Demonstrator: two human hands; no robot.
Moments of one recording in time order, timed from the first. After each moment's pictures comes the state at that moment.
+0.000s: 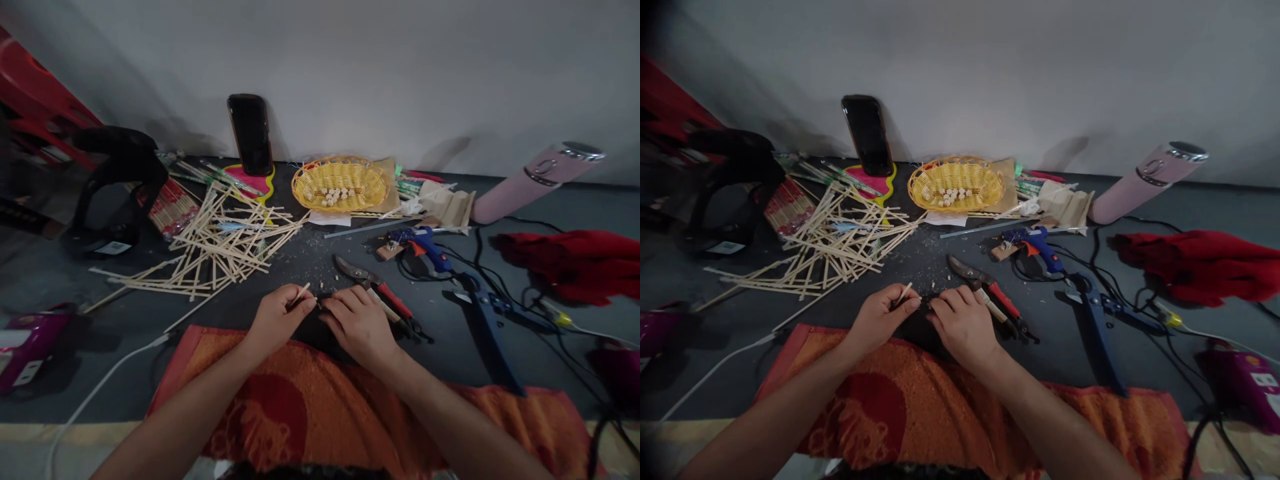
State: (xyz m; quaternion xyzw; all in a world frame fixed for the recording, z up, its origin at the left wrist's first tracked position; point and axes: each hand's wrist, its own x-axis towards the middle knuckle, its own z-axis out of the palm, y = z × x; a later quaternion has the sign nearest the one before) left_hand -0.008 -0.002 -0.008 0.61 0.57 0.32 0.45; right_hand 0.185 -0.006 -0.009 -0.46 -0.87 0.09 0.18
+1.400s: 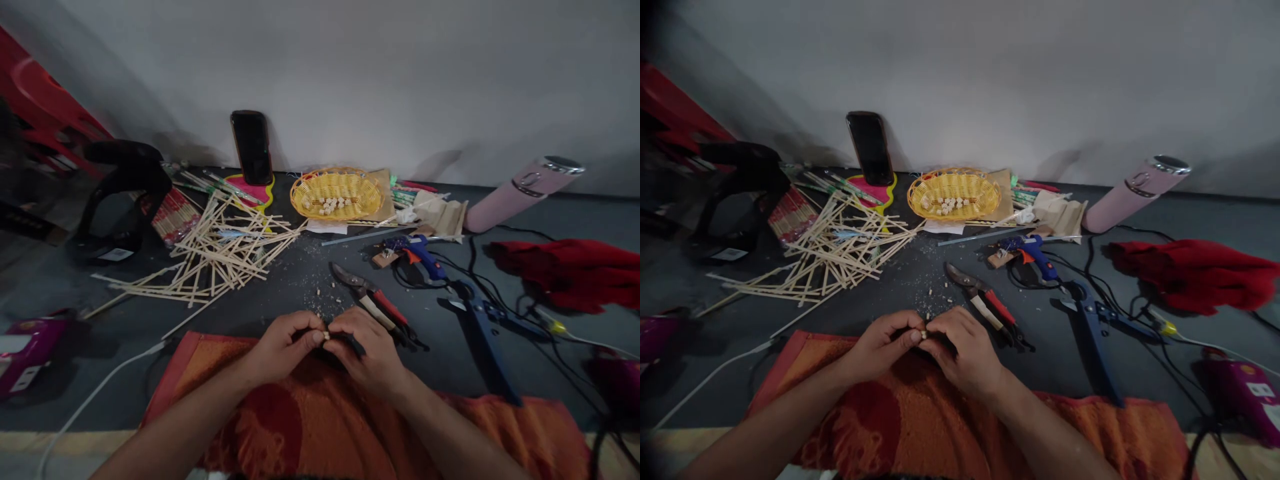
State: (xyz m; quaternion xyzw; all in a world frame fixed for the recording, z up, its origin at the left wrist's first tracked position) left_hand 0.002 -0.018 0.010 0.66 0.41 0.29 0.57; right_hand 0.196 -0.024 0.004 -0.36 -0.79 0.28 0.41
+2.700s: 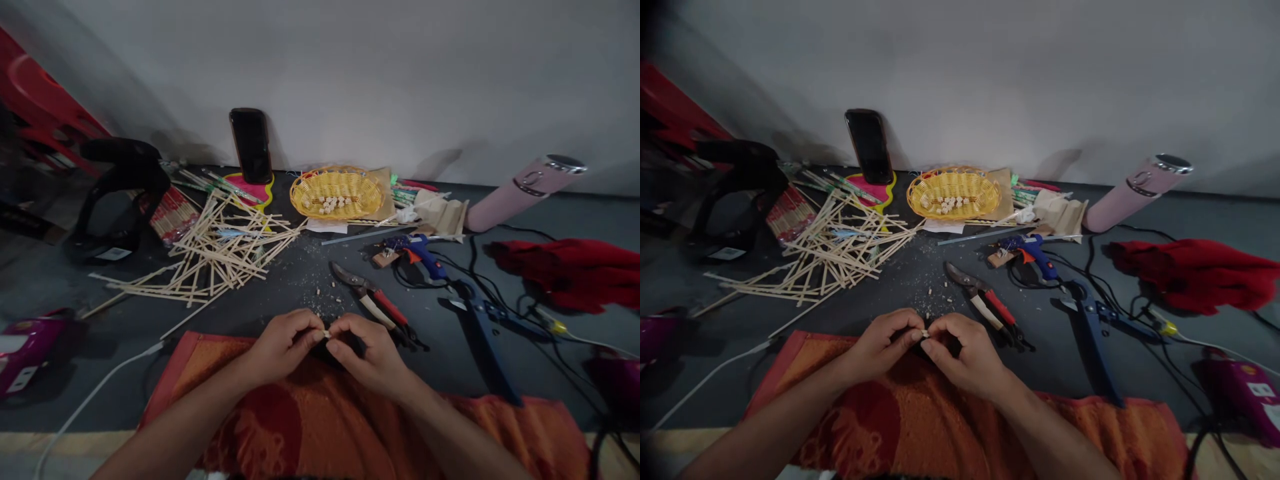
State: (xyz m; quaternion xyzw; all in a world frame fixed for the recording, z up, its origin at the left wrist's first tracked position) left_hand 0.000 -0.016 0.009 0.73 0.42 0.26 0.47; right_hand 0.199 -0.025 0.013 -0.43 -0.74 0.41 0.32
